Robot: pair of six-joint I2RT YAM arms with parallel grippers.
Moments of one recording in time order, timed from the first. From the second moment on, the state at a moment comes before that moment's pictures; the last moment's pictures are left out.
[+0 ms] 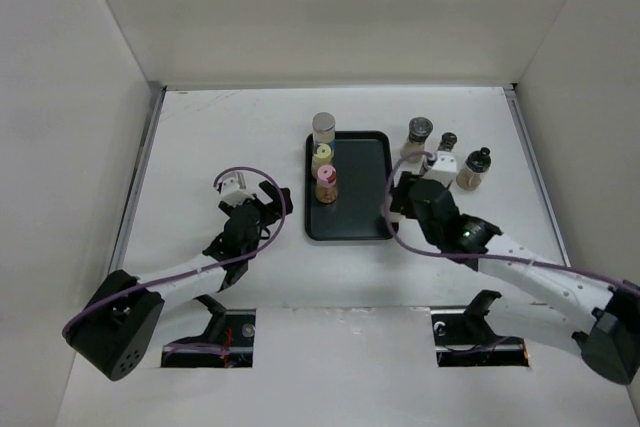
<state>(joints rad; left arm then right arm) -0.58 1.10 0.21 0.63 -0.47 -0.73 0.69 0.96 0.64 -0.21 0.63 0.57</state>
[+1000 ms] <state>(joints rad) -0.56 1.09 0.18 0.64 -0.47 -0.75 1.06 1.54 0.95 0.12 0.60 0.47</state>
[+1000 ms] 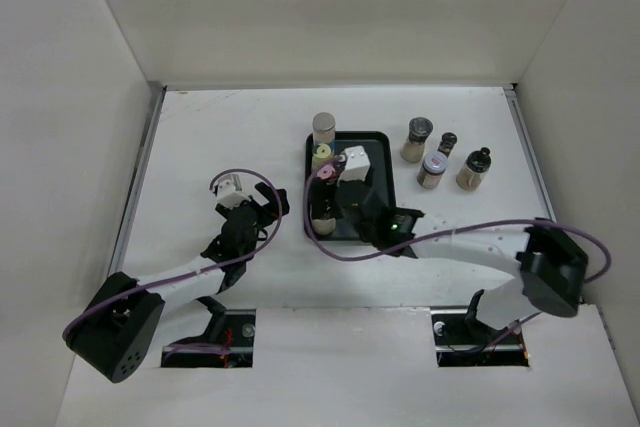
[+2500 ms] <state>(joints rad) -0.54 1.10 0.18 0.64 -0.45 -0.76 0.30 1.84 1.34 -0.10 0.43 0.25</state>
